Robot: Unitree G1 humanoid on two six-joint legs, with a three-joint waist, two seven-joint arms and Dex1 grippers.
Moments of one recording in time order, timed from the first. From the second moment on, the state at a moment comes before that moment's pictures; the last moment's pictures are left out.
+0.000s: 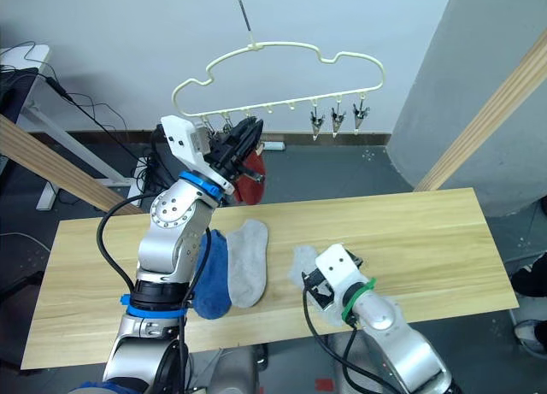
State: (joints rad) left arm -0.58 0.22 0.03 -0.03 -0.24 0.15 -0.42; right arm -0.04 -0.32 0.50 -0.45 -0.03 0.64 0.14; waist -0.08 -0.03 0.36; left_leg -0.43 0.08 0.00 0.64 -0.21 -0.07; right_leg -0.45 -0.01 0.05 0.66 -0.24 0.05
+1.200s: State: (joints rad) left arm -0.64 0.30 0.11 -0.09 -0.51 0.46 -0.54; right arm -0.30 -0.34 0.39 -0.31 -0.11 0.48 0.36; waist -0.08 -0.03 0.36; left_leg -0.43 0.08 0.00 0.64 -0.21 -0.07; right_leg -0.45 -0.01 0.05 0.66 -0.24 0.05
